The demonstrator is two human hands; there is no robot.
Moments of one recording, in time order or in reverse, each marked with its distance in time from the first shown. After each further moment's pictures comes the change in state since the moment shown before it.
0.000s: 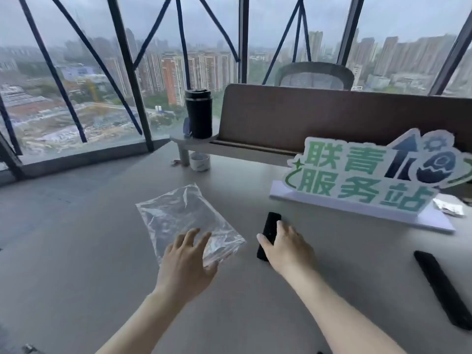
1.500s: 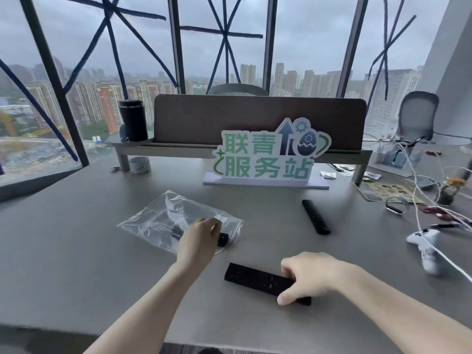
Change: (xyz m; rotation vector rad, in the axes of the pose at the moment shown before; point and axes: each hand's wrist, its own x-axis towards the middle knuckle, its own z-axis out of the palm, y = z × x) left_hand -0.065 0.166 0.011 -0.482 0.066 0.097; right_hand -0.198 0.170 -0.101 -0.346 -0.507 -0.066
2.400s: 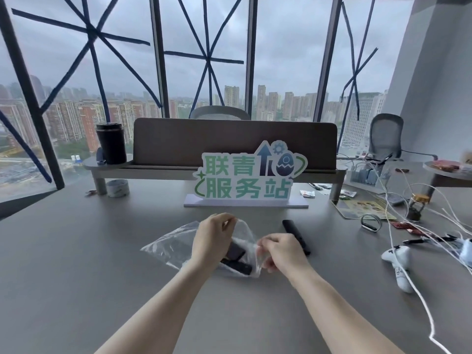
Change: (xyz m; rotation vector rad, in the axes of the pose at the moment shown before) left_hand 0.044 0.074 0.020 -0.307 0.043 0.142; right_hand 0.043 0.004 -0.026 1.314 0.599 0.085
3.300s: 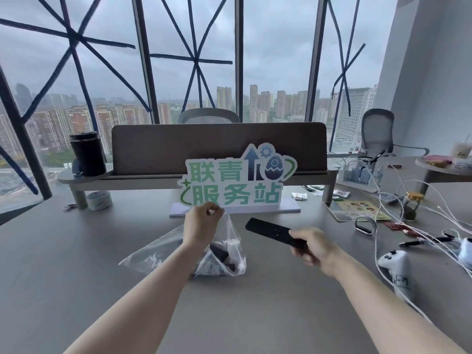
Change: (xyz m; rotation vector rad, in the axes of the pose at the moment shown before) left_hand 0.068 0.011 0.020 -0.085 -0.008 -0.144; right_hand 0.063 0.015 -0.102 0.071 -0.101 0.098
